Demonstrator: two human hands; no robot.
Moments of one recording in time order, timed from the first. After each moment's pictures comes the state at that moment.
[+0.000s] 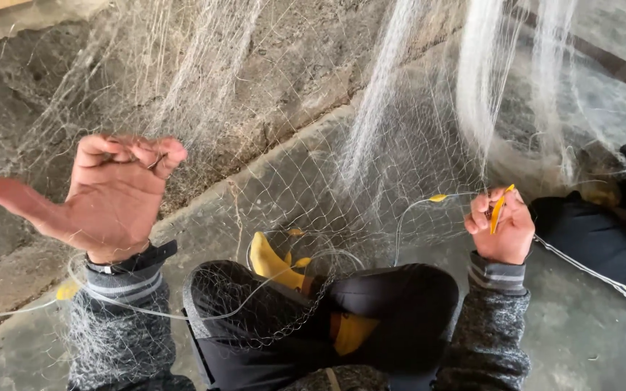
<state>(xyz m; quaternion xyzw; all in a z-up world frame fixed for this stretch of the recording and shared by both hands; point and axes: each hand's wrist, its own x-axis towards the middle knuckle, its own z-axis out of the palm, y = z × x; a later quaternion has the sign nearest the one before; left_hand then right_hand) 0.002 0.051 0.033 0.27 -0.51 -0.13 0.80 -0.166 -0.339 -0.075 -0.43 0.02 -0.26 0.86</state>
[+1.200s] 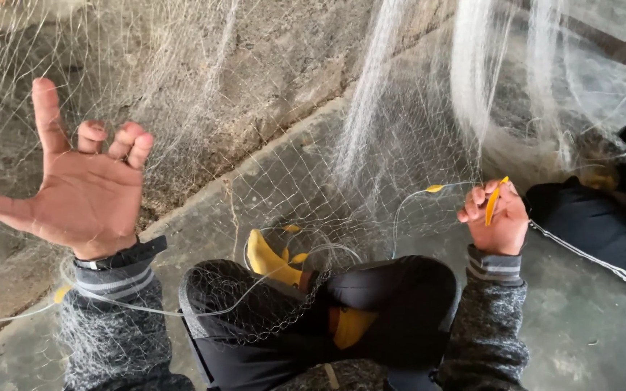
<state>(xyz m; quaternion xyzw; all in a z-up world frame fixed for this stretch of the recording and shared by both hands) 0.015 0.054 0.018 0.20 -0.36 -0.13 0.90 -0.170 -0.351 -0.089 -0.41 0.04 -0.26 0.87</state>
